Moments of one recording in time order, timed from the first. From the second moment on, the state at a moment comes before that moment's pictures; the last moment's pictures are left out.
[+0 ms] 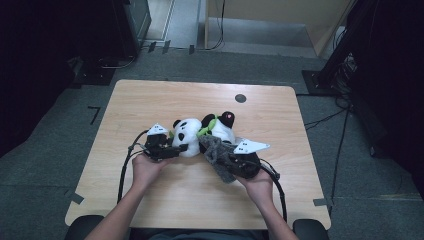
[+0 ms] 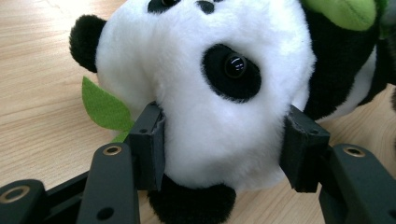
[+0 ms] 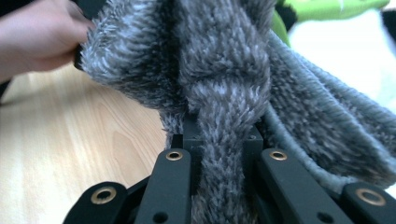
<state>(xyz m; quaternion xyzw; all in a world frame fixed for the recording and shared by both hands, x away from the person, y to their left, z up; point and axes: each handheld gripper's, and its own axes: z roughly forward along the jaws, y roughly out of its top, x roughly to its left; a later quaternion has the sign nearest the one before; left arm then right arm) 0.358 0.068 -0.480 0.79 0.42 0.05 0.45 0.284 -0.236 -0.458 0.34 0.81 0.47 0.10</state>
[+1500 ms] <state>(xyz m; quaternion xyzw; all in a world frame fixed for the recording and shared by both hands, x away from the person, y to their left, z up) 0.359 0.068 -0.483 0.79 0.40 0.07 0.46 0.310 -0.320 -0.464 0.47 0.77 0.43 0.09</state>
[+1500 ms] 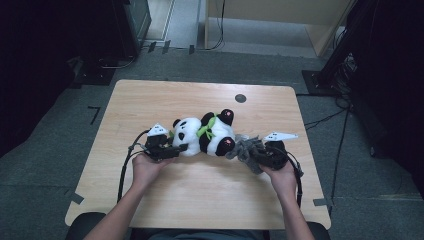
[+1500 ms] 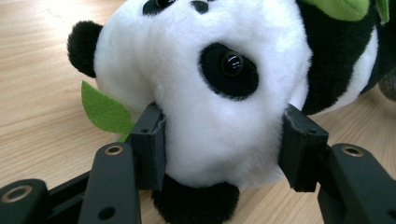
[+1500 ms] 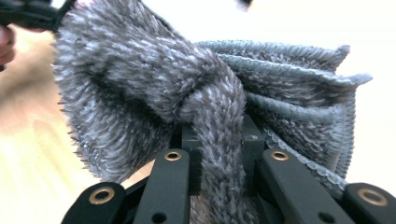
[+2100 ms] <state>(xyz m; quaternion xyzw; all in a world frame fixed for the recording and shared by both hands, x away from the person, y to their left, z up) 0.356 0.068 -0.480 0.78 0.40 0.08 0.47 0.341 -0.292 -0.381 0.44 0.76 0.46 0.10</state>
